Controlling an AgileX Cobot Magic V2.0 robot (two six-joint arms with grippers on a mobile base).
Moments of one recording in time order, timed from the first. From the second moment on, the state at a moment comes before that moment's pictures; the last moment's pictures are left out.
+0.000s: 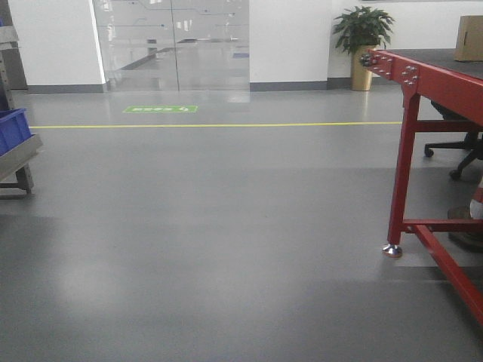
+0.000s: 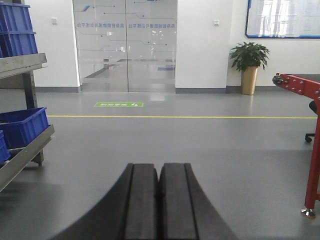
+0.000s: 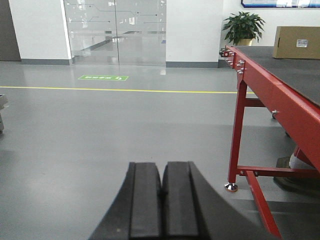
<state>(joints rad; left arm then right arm) 0.01 0.00 0.00 0.09 -0.01 -0.06 -0.04 0.00 0.00 0.12 0.09 -0.08</state>
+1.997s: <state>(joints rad) 0.01 0.00 0.00 0.09 -0.01 -0.06 -0.04 0.00 0.00 0.12 0.09 -0.08</state>
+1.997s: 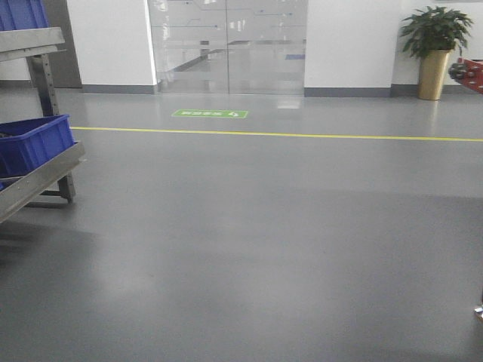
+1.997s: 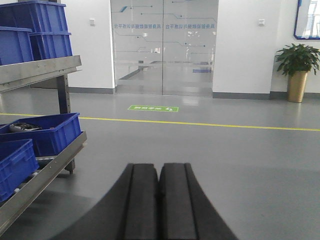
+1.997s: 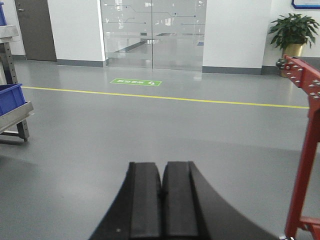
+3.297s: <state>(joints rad) 0.01 0.00 0.00 0.09 -0.01 -0.06 -0.04 0.00 0.00 0.12 0.09 -0.08</state>
